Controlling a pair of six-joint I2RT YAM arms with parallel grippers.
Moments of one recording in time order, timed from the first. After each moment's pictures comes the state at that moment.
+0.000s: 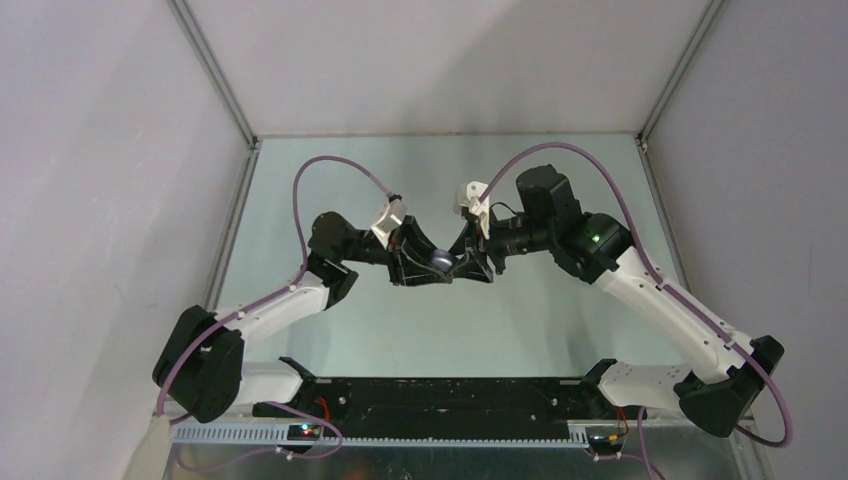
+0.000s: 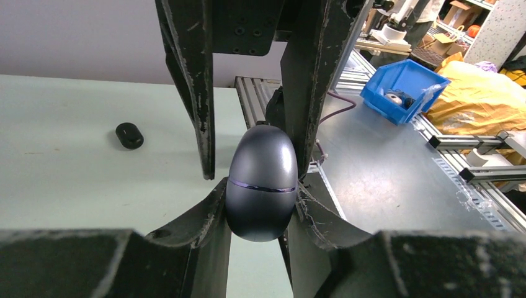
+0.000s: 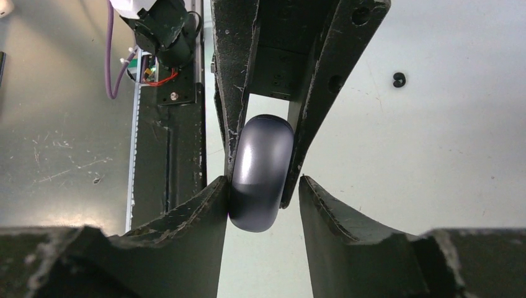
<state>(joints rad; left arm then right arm) -0.59 1.27 0.68 0.92 1.18 -0.50 0.73 1.20 1.32 -0.63 -0.71 -0.31</state>
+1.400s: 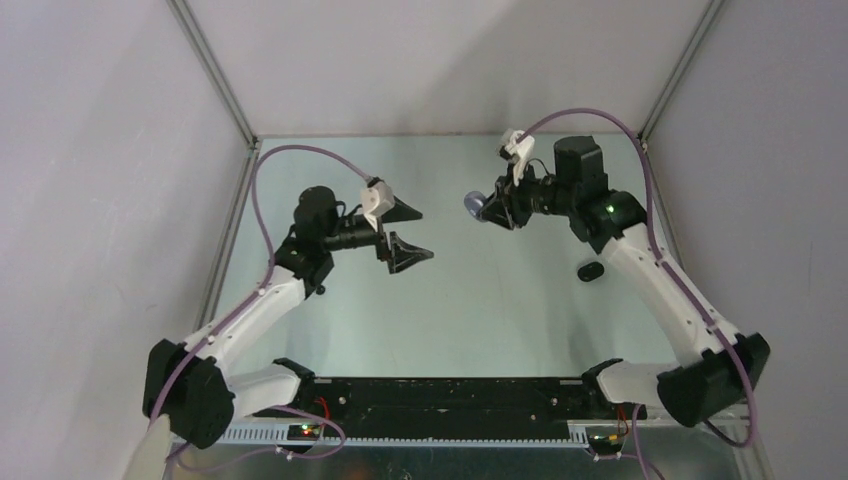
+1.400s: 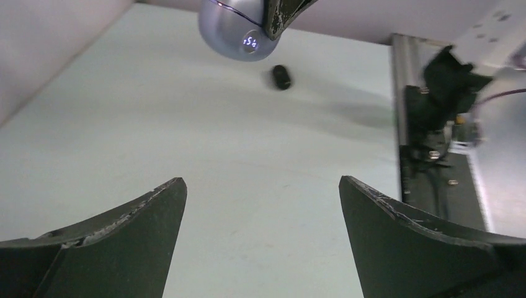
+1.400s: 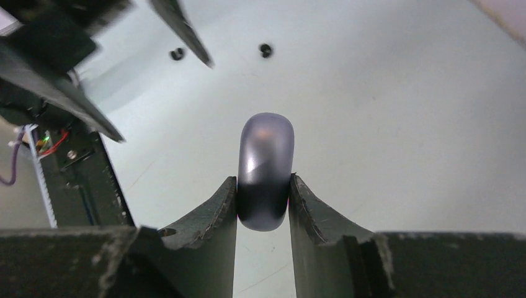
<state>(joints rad) -0.45 1.16 0.81 0.24 0.94 0.04 0.46 1.24 1.32 -0.53 -0.62 -0.20</state>
